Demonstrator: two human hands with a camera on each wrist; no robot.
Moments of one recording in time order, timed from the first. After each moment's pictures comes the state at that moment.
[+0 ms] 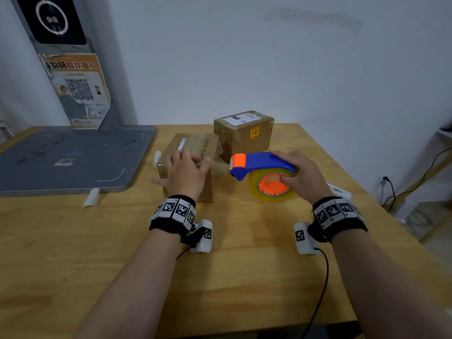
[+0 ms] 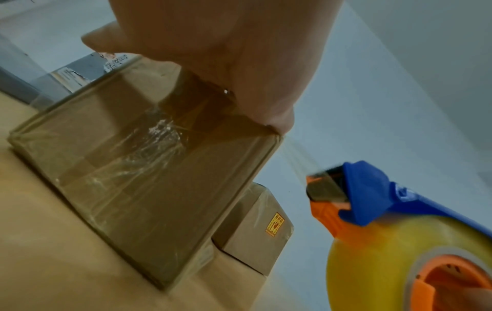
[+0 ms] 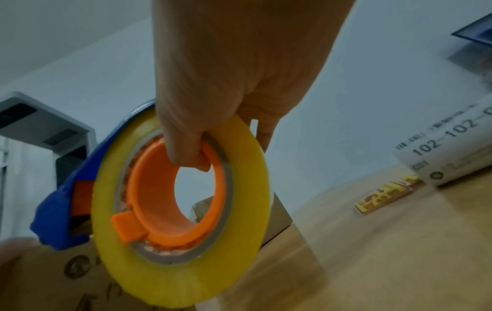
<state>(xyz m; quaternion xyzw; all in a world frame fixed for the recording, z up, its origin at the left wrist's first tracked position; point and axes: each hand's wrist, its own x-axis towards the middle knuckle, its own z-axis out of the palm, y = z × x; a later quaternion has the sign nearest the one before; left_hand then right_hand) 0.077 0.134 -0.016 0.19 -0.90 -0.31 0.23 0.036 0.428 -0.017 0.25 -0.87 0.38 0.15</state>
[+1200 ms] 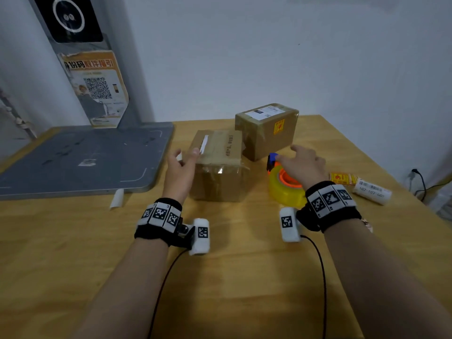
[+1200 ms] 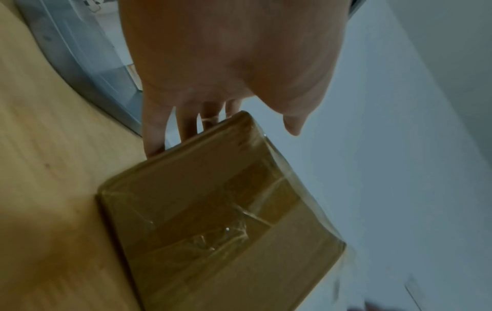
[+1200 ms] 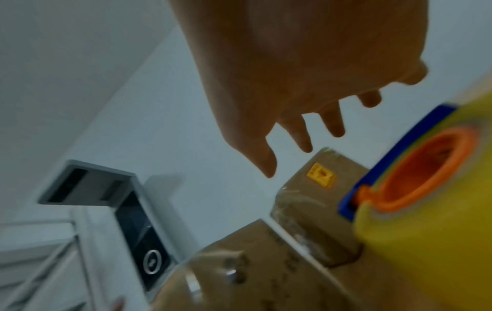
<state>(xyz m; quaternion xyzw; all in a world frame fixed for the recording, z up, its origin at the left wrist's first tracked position) 0.090 0.057 -0.013 0.19 -0.75 -0.61 0.17 0.030 0.323 0.012 -0.08 -0.92 0.39 0.02</state>
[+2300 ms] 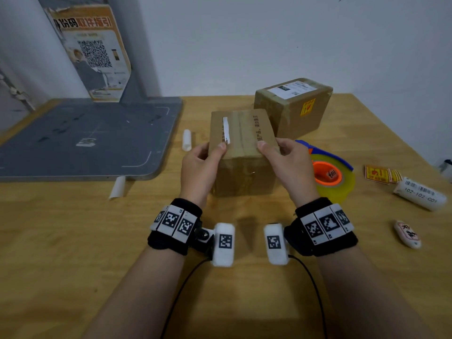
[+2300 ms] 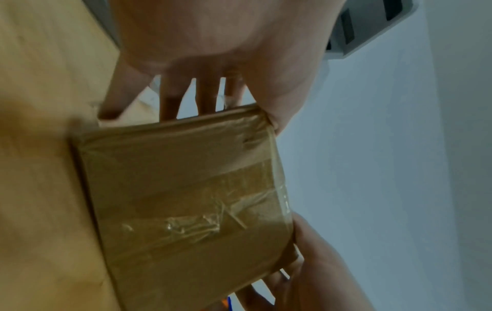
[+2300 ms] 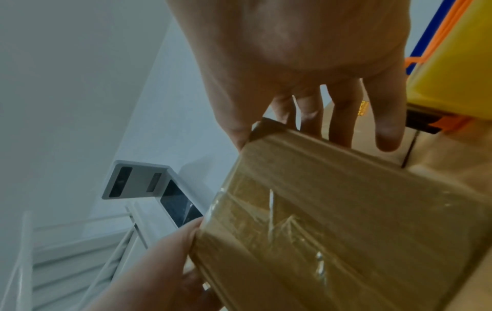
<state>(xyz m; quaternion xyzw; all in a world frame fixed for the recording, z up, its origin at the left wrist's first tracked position) 0.077 0.072 -0.029 0.18 -0.70 -0.67 0.16 0.028 0.244 -0.030 0.02 -0.81 0.58 0.07</state>
